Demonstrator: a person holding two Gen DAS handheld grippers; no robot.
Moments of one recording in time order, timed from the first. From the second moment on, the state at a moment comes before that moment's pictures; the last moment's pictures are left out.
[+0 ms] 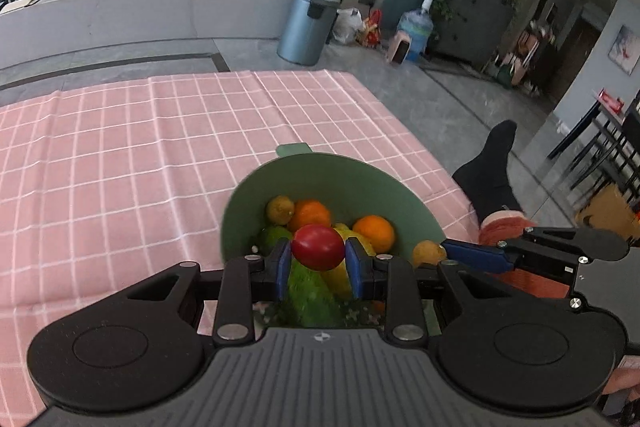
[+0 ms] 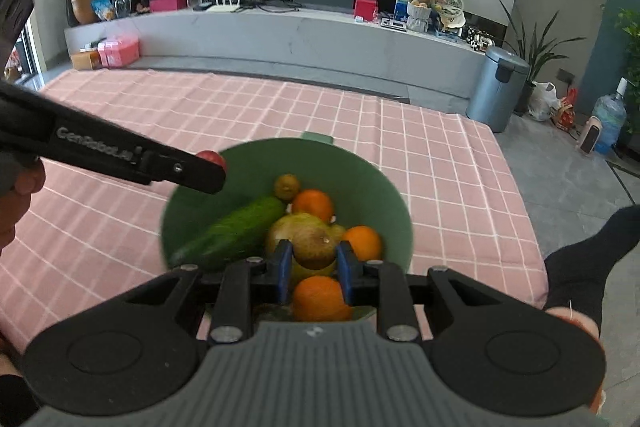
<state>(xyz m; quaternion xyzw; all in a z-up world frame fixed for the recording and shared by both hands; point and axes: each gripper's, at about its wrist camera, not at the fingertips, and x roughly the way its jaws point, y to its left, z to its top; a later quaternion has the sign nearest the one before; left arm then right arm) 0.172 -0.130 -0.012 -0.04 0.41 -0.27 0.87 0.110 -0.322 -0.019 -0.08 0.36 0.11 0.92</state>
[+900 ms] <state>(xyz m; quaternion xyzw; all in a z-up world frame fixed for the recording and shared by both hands) 0.208 -0.152 -0.043 -0.01 0.44 -0.26 0.86 0.139 -0.335 -0.059 -0.05 0.38 0.08 0.92</state>
